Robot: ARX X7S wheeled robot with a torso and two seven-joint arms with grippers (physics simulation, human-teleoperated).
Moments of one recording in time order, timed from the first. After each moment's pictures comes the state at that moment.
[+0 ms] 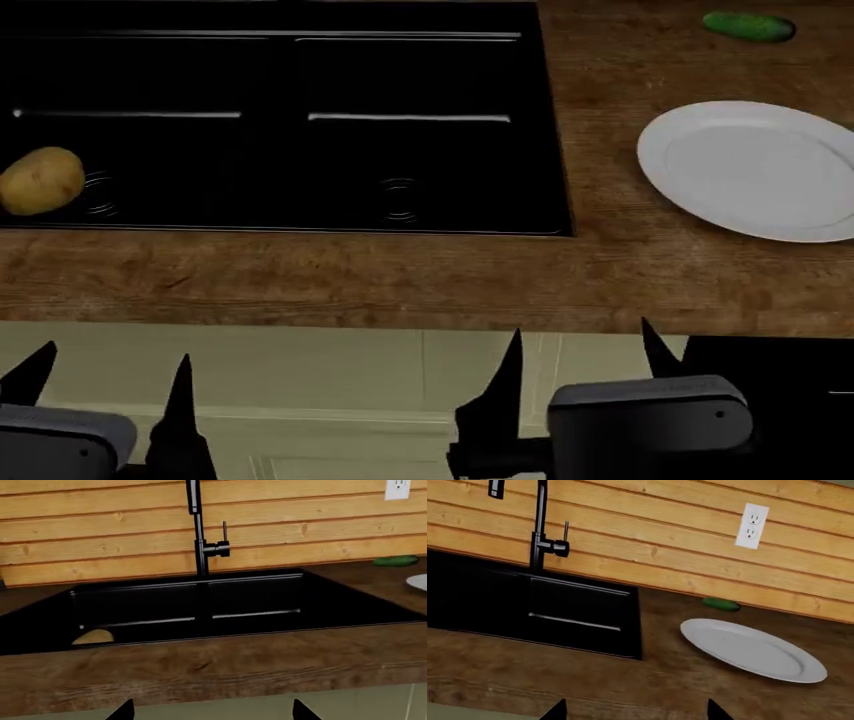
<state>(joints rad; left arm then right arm) -0.12 -0.12 0.08 0.50 -0.06 -0.54 -0.07 0.20 0.11 -0.10 -0.39 -0.08 0.49 0.06</state>
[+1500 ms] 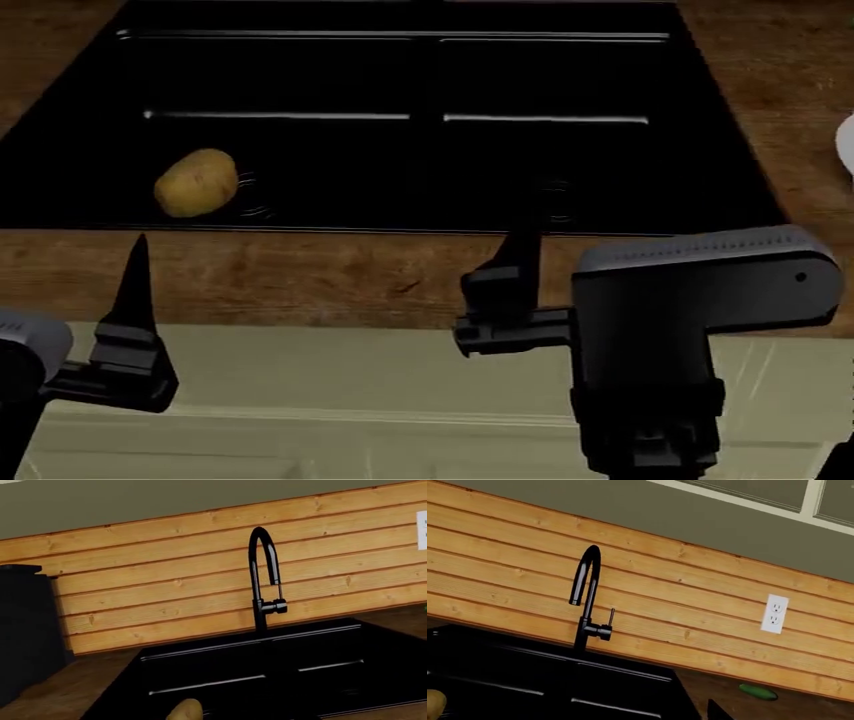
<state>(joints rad) -0.35 -0.11 0.06 0.78 0.02 -0.88 0.04 0.46 0.10 -0.10 -0.65 -0.17 0.80 -0.05</state>
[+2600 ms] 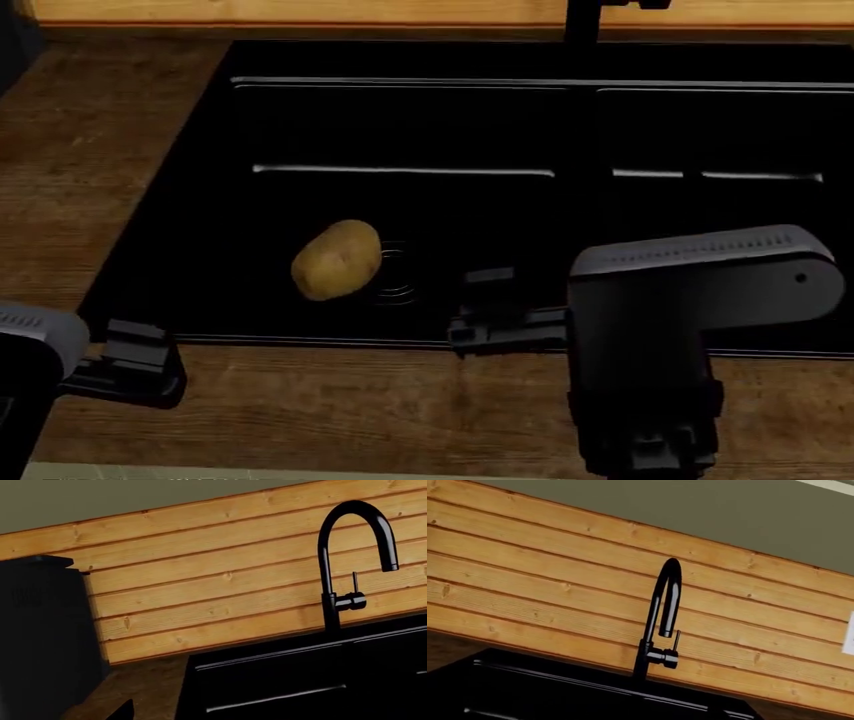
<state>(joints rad) -0.37 -0.15 0.11 0.78 -0.01 -0.90 -0.02 0.46 0.14 -0.12 -0.66 -0.11 0.81 0.00</state>
